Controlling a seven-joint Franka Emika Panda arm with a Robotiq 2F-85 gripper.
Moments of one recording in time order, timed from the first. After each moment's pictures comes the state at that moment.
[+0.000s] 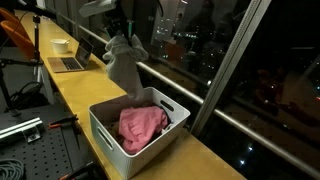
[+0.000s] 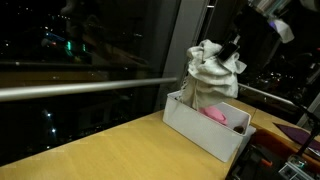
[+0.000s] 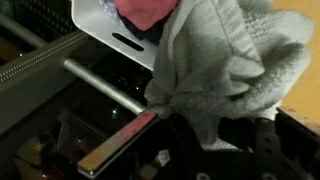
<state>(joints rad) 0.13 -0.19 0.18 -2.26 -0.43 2.46 -0.05</state>
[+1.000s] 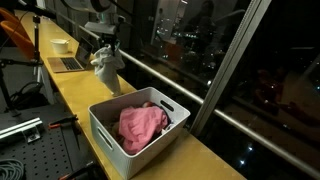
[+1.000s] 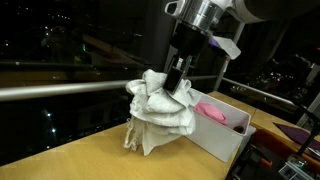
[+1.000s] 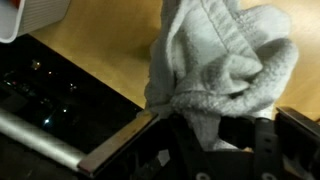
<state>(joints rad) 0.26 0.30 0.30 -1.87 -0.22 2.33 -0.10</state>
